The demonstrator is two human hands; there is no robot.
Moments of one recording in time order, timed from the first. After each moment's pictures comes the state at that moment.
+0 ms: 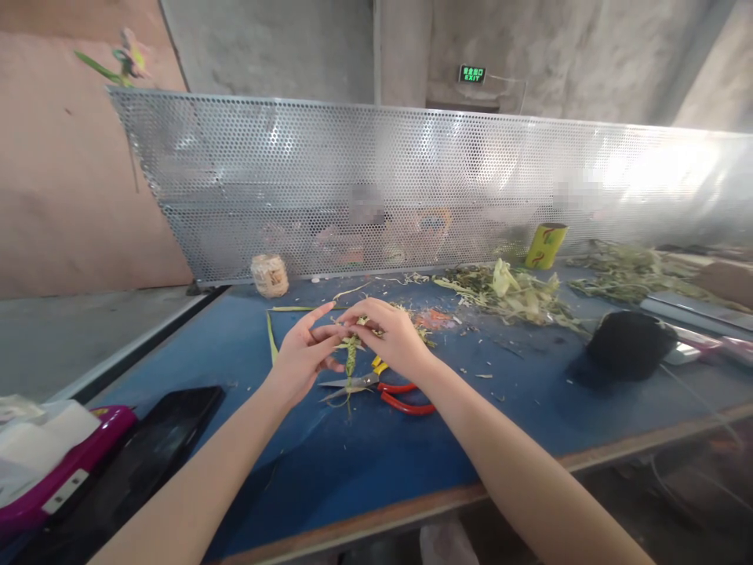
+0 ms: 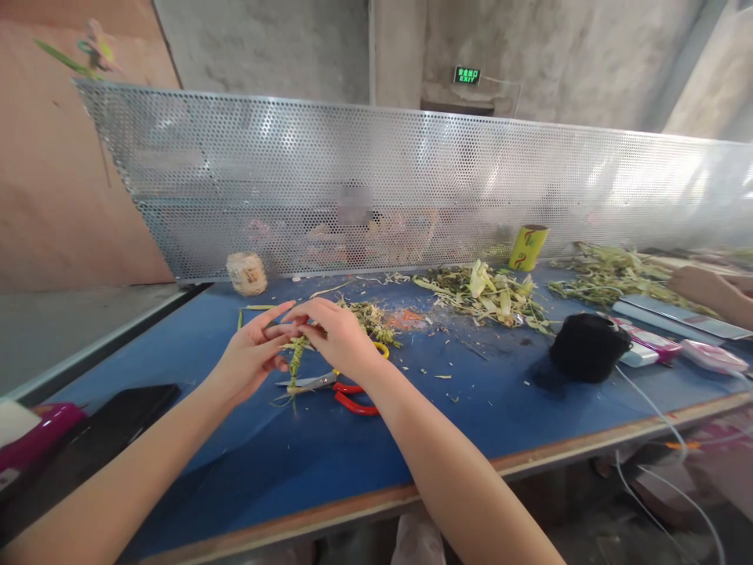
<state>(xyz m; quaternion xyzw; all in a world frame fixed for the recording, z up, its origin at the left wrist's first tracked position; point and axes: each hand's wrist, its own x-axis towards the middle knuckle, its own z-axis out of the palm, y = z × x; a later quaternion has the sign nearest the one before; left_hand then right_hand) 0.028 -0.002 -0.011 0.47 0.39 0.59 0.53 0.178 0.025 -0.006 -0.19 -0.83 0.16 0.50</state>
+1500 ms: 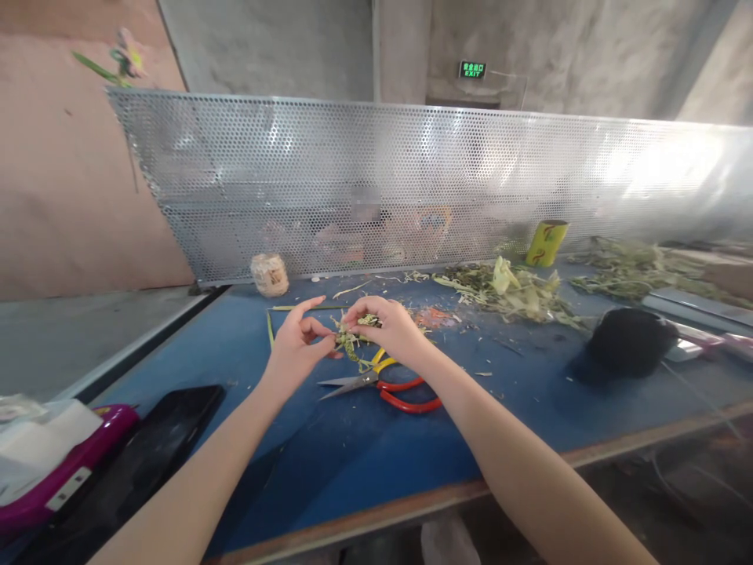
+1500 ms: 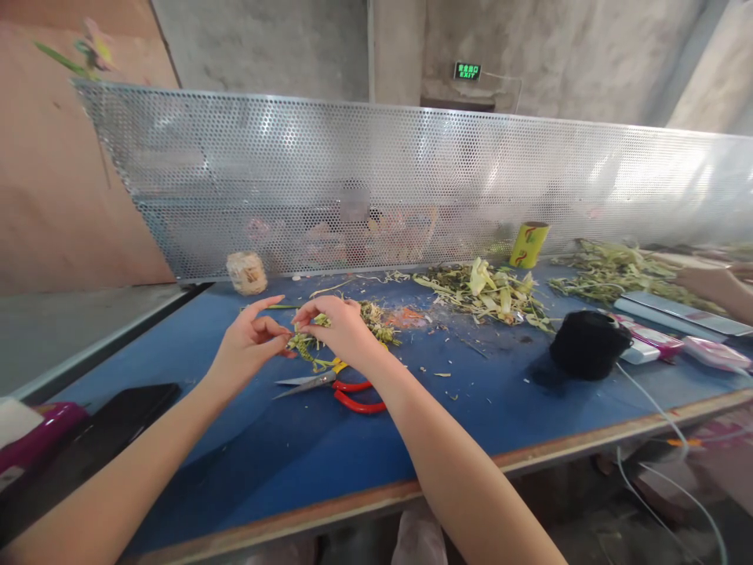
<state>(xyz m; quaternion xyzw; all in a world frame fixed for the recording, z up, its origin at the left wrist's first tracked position) 0.018 0.009 -0.017 0.60 0.44 0.56 0.35 0.179 0.037 -0.005 -0.28 -0.81 0.23 0.46</state>
